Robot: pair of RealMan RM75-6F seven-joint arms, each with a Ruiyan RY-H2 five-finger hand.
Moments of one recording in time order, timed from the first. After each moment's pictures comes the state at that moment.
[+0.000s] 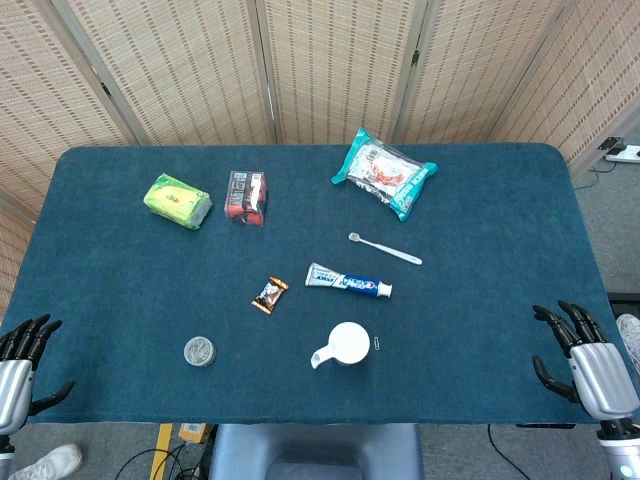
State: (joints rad) left arm -0.01 -1.13 -0.02 -1.63 1.51 1.54 0.07; right arm 0.03 -1.12 -0.01 -1.54 -1.65 1.56 0.19
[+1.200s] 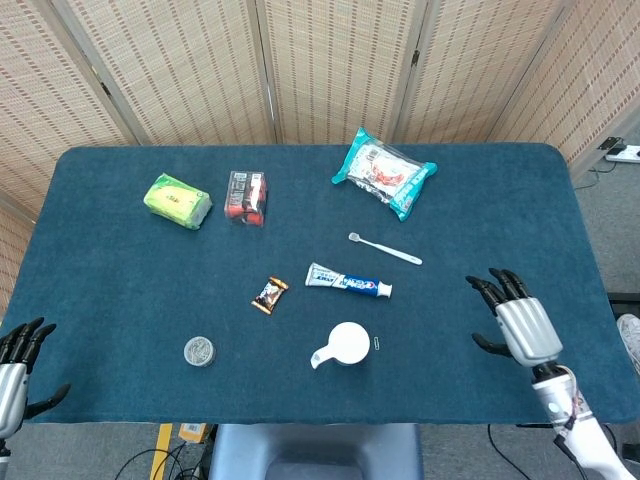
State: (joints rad) left arm 0.01 -1.13 -0.01 -1.62 1.50 1.55 0.05; right arm 0.27 -1.21 0.11 -1.63 -1.53 1.24 -0.09
